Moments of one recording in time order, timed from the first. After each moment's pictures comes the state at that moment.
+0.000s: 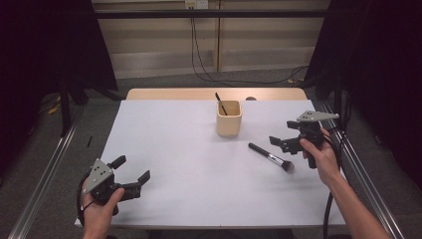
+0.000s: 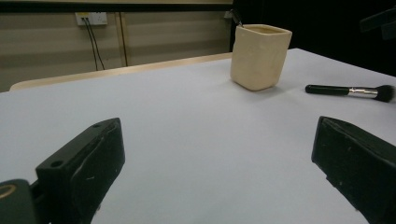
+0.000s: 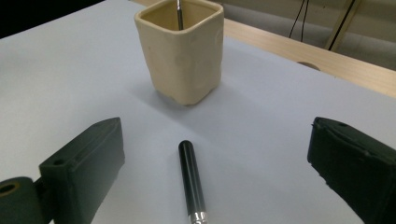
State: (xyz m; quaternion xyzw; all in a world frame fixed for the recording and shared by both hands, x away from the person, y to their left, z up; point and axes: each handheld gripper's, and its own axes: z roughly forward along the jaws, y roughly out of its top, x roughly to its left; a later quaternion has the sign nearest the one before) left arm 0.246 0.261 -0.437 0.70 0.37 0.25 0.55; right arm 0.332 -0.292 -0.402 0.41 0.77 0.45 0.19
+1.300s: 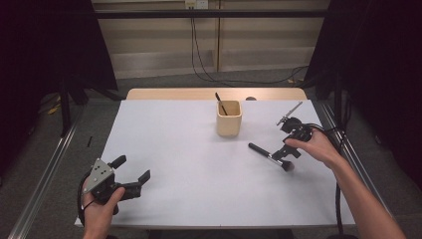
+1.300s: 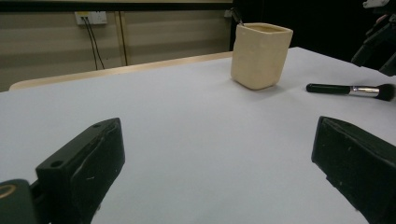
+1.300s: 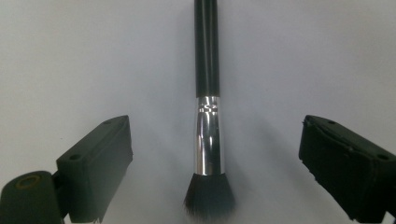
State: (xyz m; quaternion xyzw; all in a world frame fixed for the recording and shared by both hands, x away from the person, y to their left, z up) left arm 0.248 0.261 -0.438 0.71 0.37 0.25 0.55; right arm 0.376 -0.280 -0.418 0.39 0.90 0.18 -0.01
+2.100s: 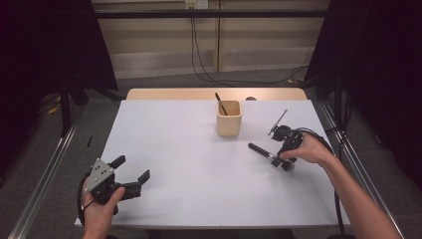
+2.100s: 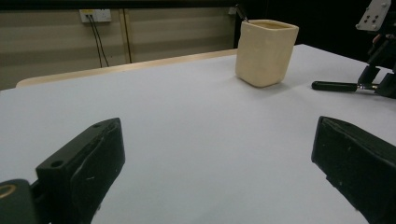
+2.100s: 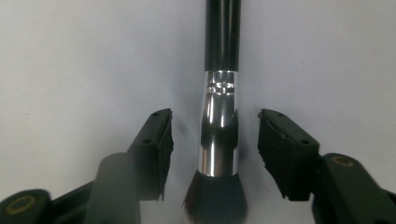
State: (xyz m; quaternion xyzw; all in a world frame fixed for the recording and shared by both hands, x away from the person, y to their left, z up) left arm 0.248 0.261 -0.439 0.71 0.38 0.25 0.54; right arm 0.379 -0.263 -0.445 0.36 0.93 0.09 -0.04
